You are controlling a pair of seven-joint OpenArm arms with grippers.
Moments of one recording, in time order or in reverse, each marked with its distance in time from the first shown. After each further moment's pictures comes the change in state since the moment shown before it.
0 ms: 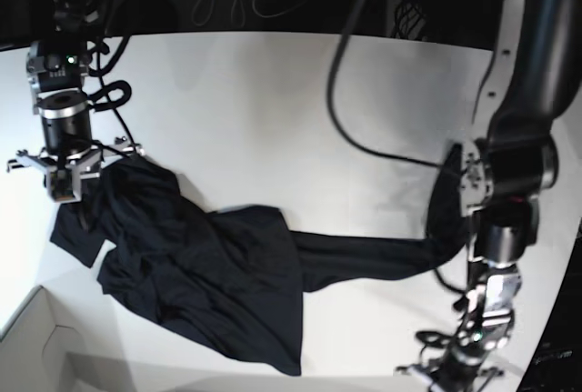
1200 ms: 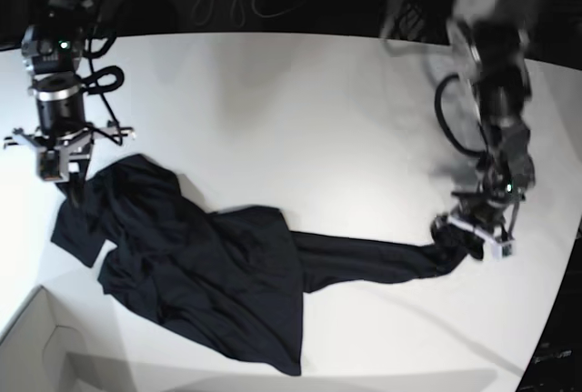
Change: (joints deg) left arm 25.8 -4.0 -17.8 5.3 -7.8 -2.0 13.9; right arm -4.0 -0.6 2.8 -0.3 4.1 -0.1 -0.6
